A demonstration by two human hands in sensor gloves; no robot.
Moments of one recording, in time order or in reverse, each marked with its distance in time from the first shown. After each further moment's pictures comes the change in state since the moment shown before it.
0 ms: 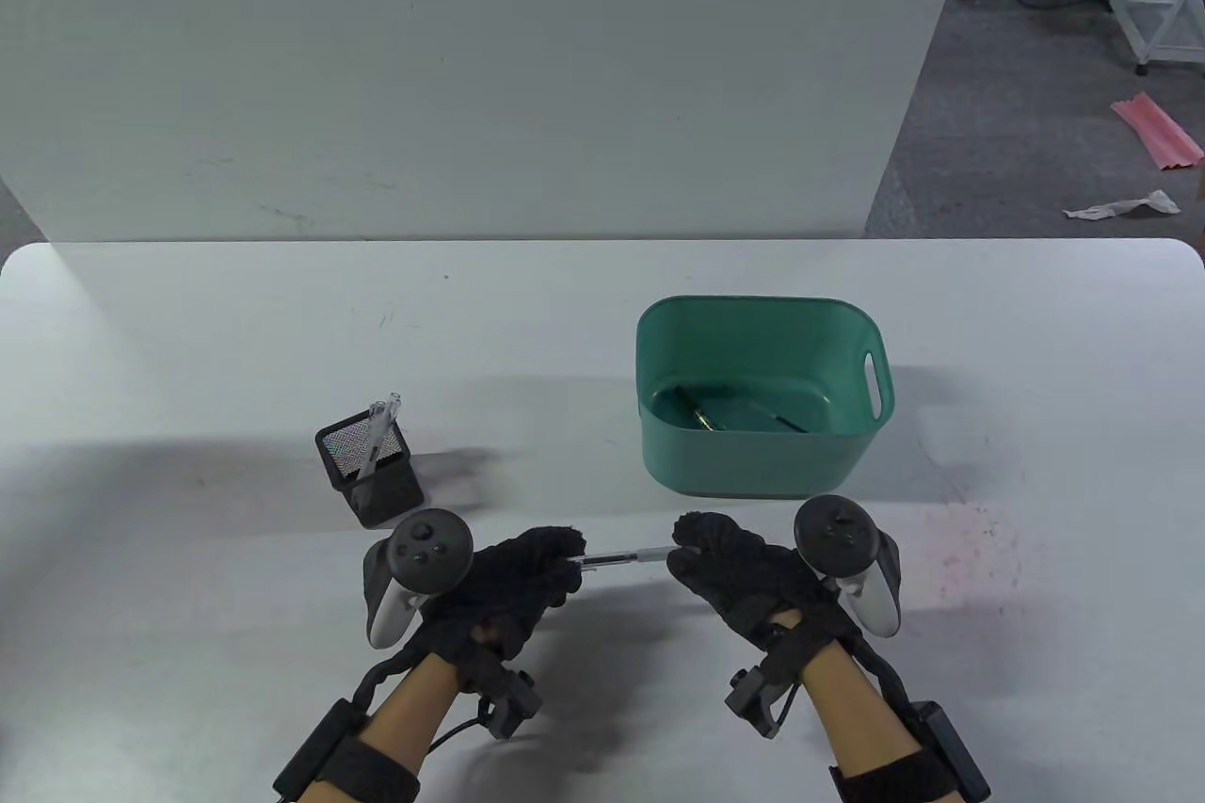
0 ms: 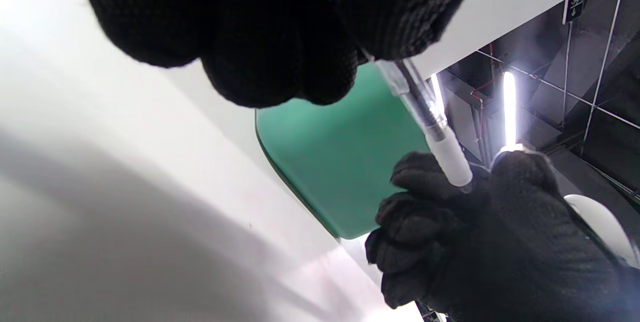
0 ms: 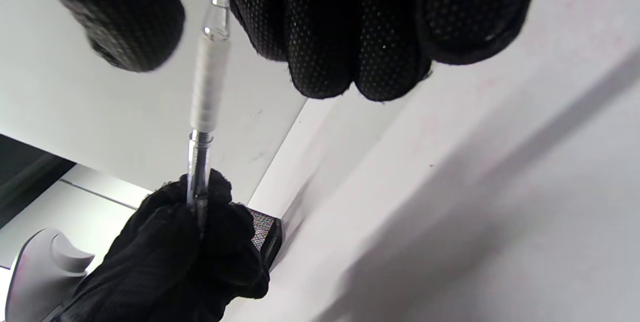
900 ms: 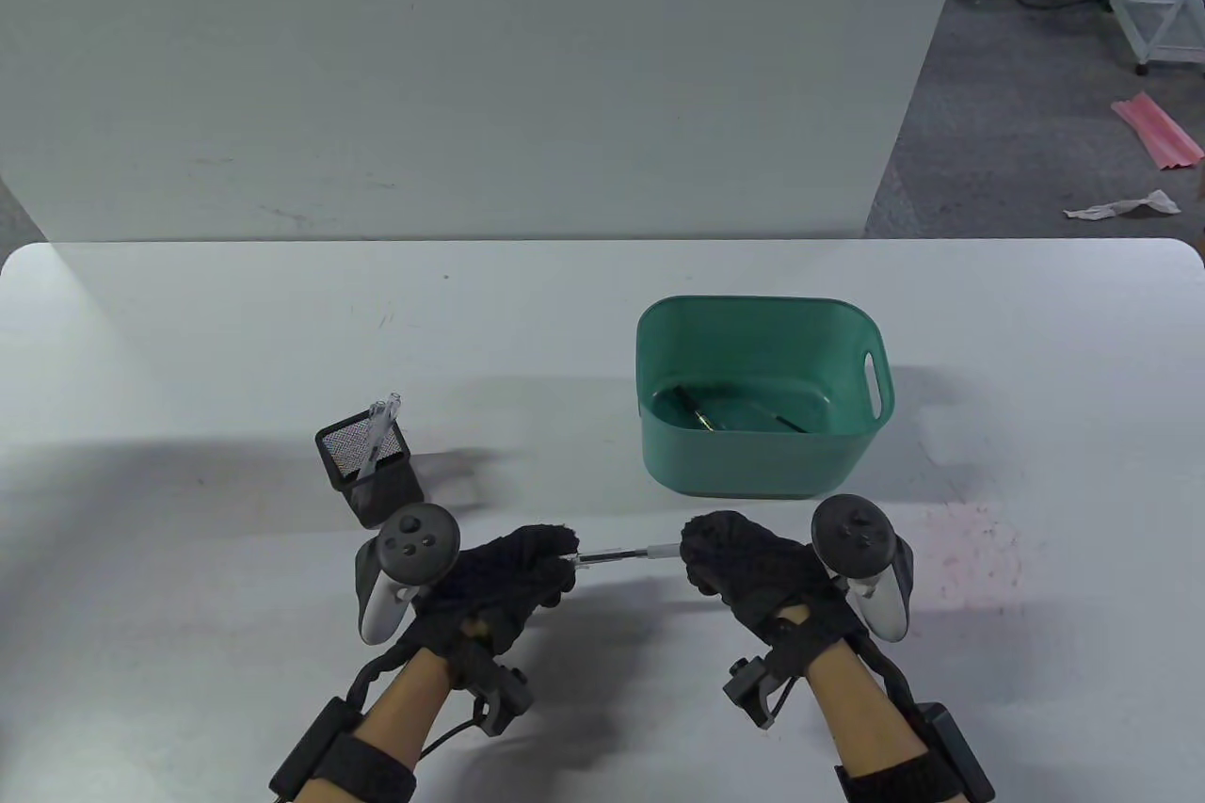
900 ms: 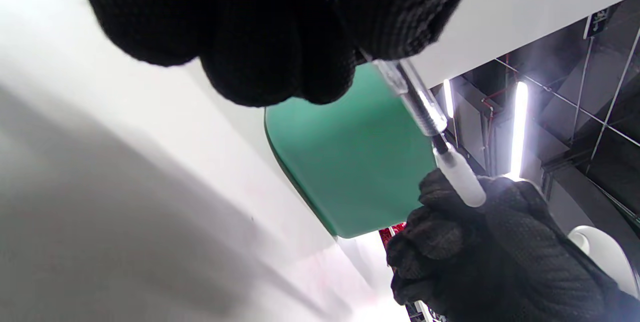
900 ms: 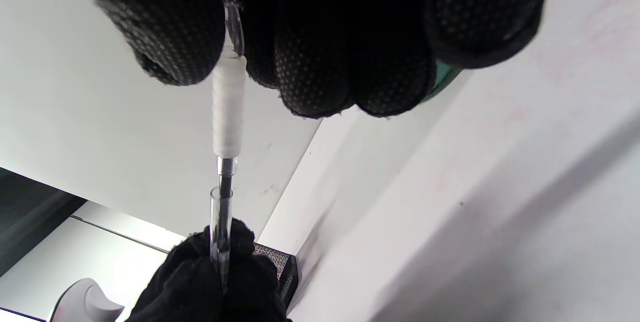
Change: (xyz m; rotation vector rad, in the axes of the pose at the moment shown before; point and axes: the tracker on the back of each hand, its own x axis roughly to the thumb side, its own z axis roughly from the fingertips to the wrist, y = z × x) left_hand -0.012 0.007 -0.001 -0.028 0.047 0.091; right_hand 0.003 -0.011 0.002 -0.096 -0.042 -0.030
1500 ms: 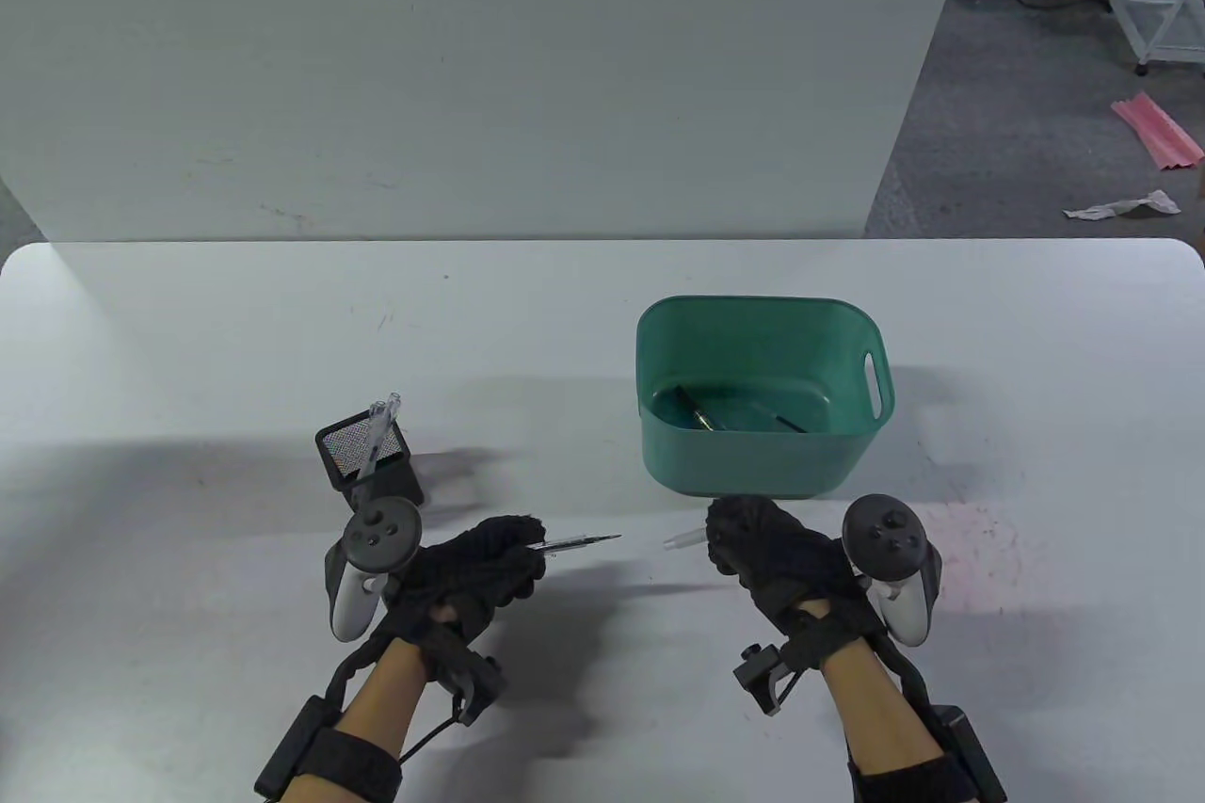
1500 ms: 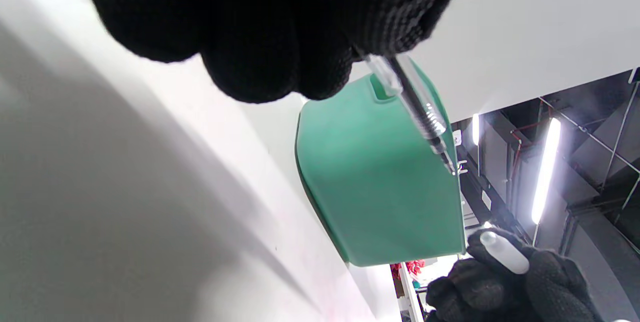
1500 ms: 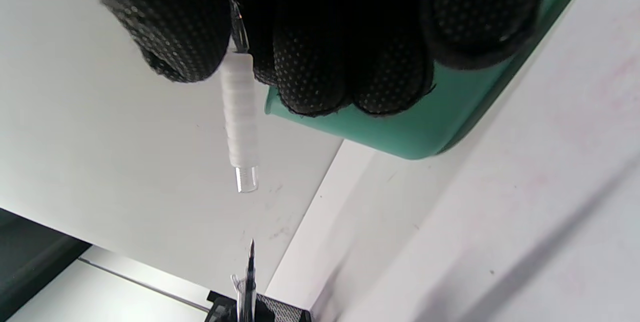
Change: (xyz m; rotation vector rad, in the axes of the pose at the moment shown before) left_hand -0.025 0.022 0.002 0.030 0.092 0.109; right_hand 0.003 -0.021 0.007 -0.131 -0.026 -0.044
